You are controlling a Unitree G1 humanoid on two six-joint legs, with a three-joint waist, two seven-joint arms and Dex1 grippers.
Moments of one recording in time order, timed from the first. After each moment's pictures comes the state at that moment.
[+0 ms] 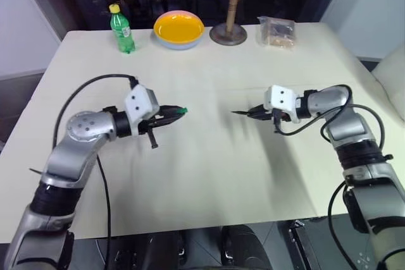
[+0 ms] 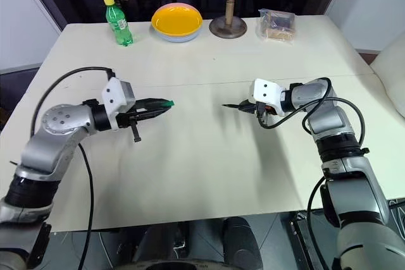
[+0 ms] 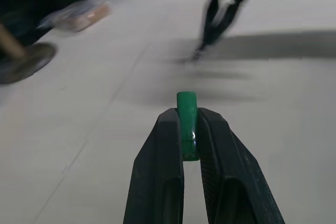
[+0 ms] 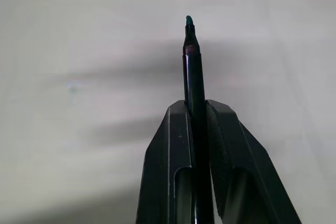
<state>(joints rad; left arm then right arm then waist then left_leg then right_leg) -0.48 0.66 -0.10 -0.11 -0.31 0.19 -1.01 -0.75 -0.69 0.16 0.36 -0.08 -0.04 1.22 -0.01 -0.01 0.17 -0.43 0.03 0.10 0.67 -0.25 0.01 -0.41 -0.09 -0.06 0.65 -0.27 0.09</state>
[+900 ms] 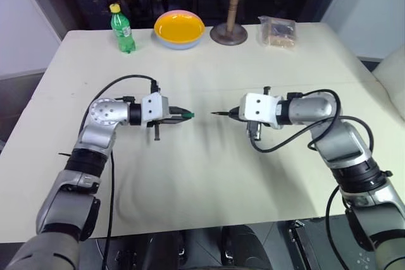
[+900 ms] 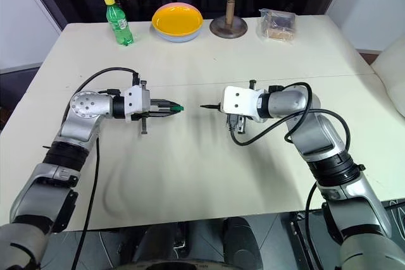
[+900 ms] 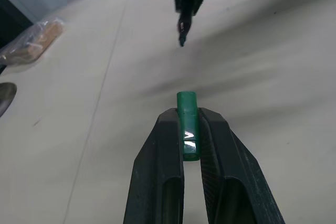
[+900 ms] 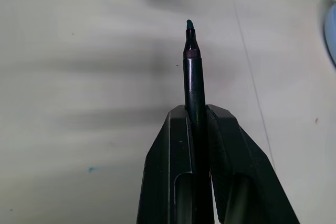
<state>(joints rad) -0.74 0.54 -0.17 0.49 -0.14 -0.34 -1.22 -0.66 -0.68 0.26 -0.14 -0.14 0.30 1.08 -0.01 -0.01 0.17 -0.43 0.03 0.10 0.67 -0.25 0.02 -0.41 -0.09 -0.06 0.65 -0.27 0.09</state>
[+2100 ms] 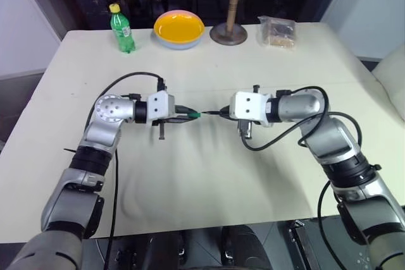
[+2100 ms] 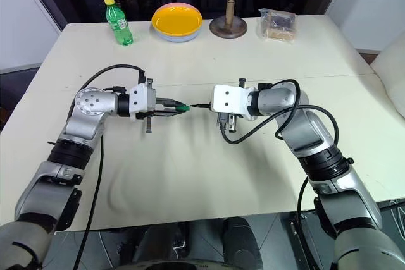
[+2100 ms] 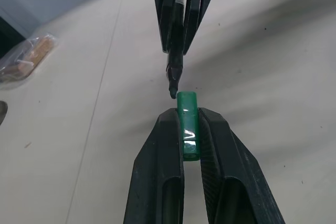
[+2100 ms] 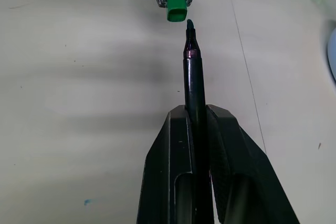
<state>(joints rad) -0.74 0.52 -0.18 0.44 -0.14 -0.30 -1.26 -0.71 -0.64 0.31 -0.11 -0.13 0.30 1.07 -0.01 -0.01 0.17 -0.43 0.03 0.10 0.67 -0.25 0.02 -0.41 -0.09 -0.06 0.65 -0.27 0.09</state>
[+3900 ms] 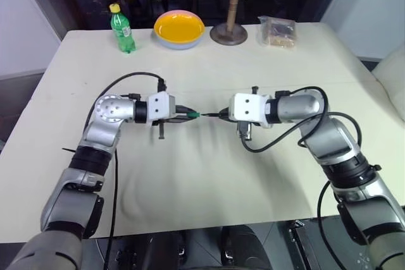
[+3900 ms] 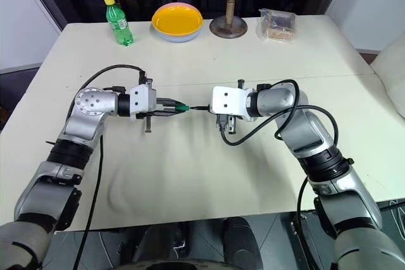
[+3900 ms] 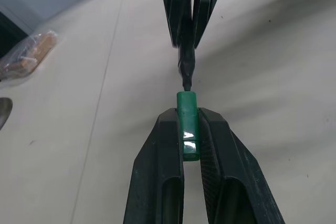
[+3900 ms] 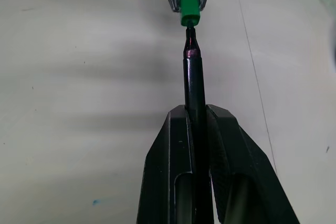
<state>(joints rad) -0.74 0.52 -0.18 0.42 -0.12 -0.30 -1.24 -0.71 -0.64 0.31 -0.12 -0.13 0.32 1.09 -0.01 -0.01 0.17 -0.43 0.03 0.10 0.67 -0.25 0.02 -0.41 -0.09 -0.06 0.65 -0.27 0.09</state>
